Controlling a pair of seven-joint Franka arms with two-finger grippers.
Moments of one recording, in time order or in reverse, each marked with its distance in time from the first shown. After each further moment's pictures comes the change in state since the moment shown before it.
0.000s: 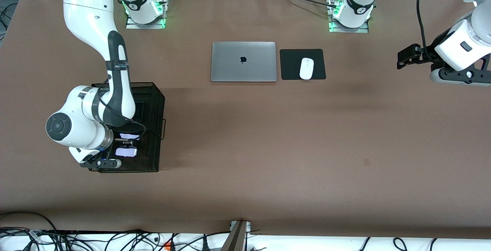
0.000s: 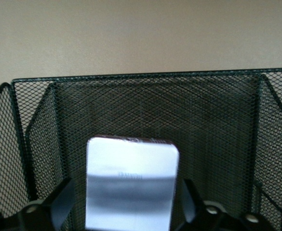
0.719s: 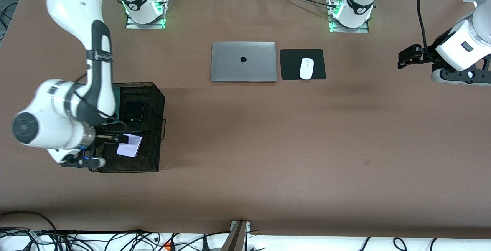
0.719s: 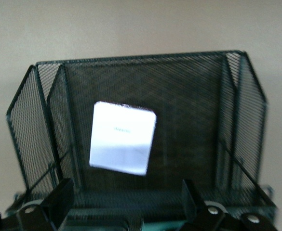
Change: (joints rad) left arm 0.001 0.000 0.002 0.000 0.000 0.000 0.000; right arm -0.010 -0.036 -0.114 0.153 0.000 -0.342 0.000
